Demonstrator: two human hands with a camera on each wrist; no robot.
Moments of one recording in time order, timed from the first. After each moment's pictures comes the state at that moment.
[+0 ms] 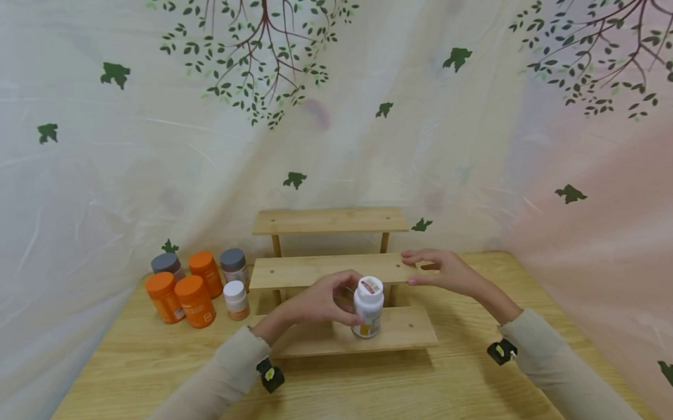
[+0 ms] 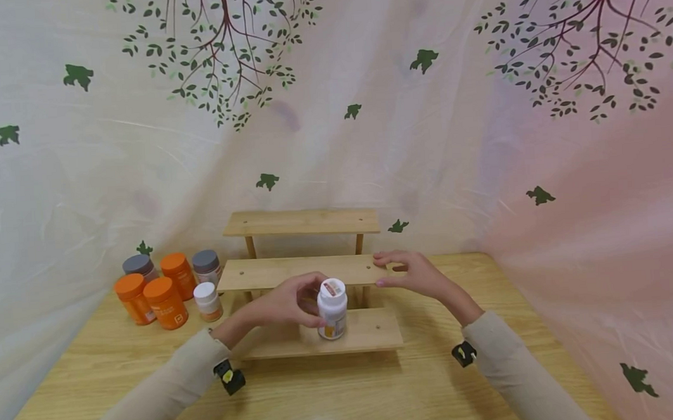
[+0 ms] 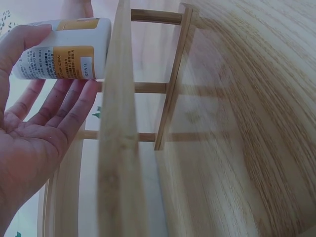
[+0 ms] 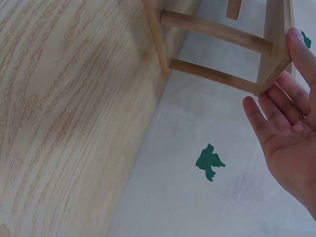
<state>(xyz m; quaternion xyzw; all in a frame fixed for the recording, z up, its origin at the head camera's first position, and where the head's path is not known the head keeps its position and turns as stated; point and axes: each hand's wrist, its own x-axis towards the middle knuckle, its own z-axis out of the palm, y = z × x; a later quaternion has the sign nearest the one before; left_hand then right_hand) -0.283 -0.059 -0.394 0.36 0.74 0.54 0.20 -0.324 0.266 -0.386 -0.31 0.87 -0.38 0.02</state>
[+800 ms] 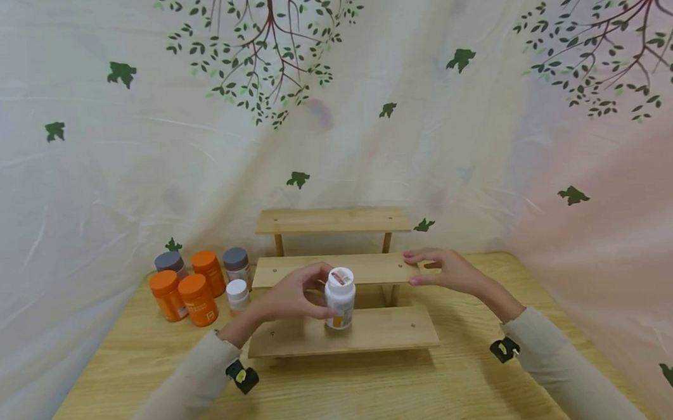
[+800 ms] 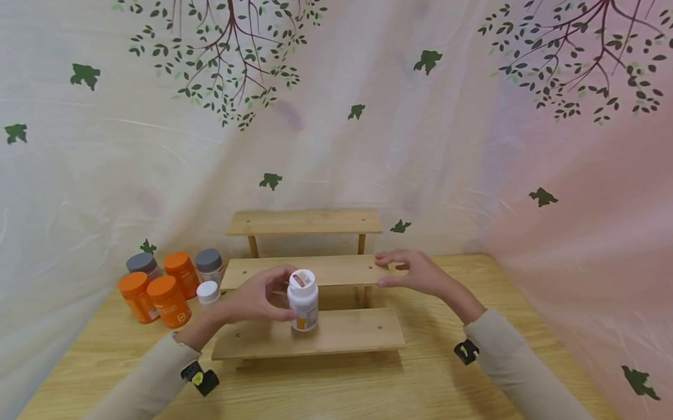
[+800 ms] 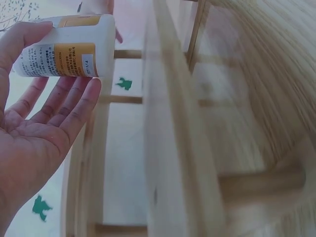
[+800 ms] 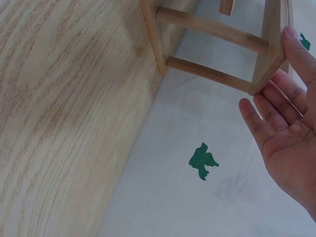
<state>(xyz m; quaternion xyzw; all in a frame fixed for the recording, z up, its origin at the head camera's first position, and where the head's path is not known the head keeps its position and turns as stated) -0.273 -0.111 -0.378 0.35 0.75 0.54 0.14 -0.324 0.265 -0.379 -0.32 0.88 -0.35 0.02</state>
